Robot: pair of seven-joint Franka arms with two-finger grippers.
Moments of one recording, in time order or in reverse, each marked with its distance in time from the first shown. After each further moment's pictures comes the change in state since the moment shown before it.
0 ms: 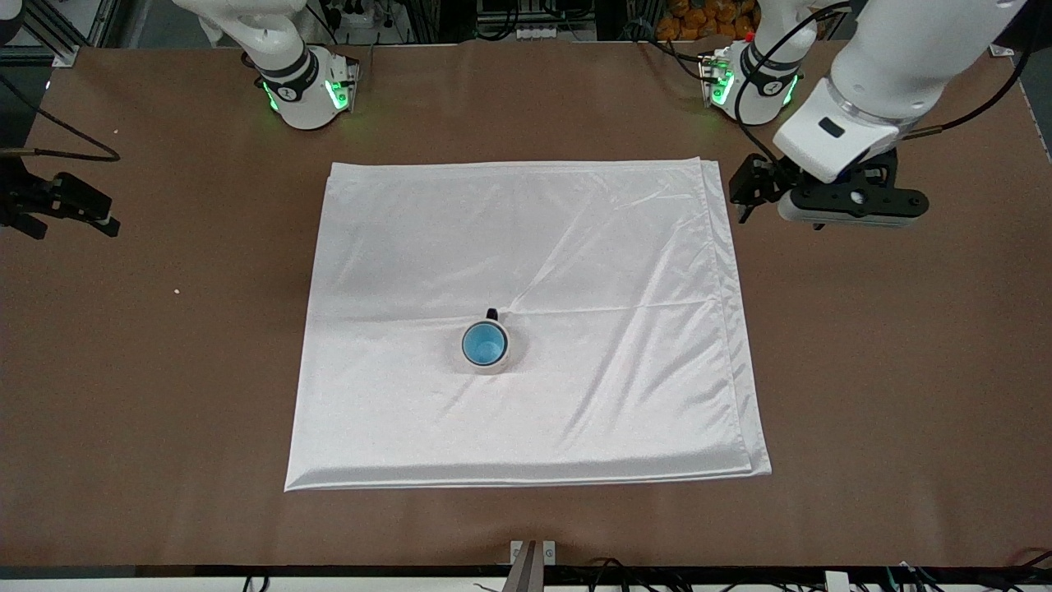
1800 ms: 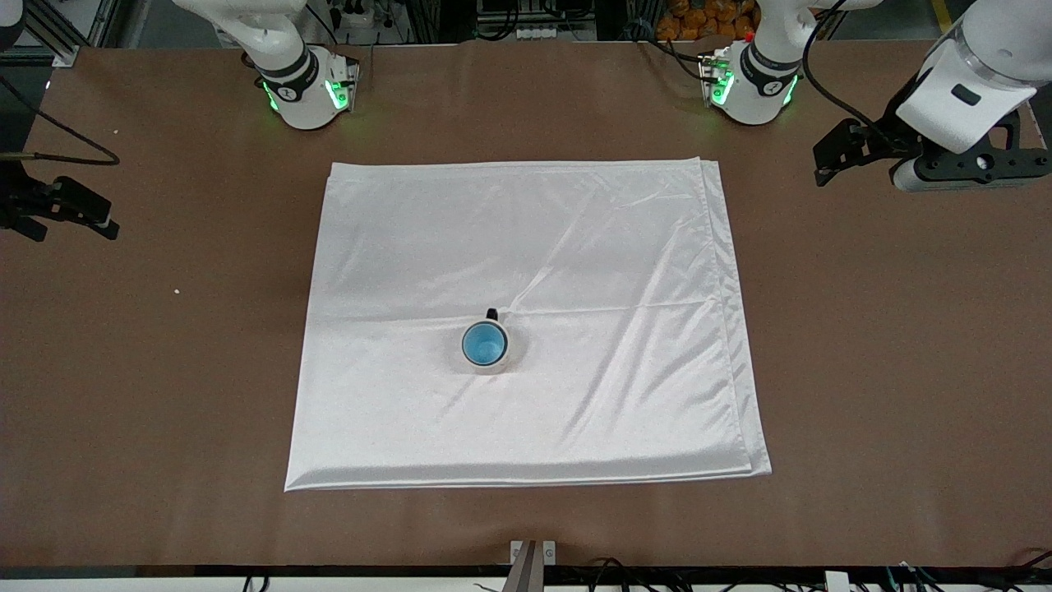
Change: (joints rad) left arm 0.045 -0.103 0.106 -0.030 -0.066 -0.165 0.036; right arm 0.000 0.000 -0.008 -0.014 0.000 0.015 0.000
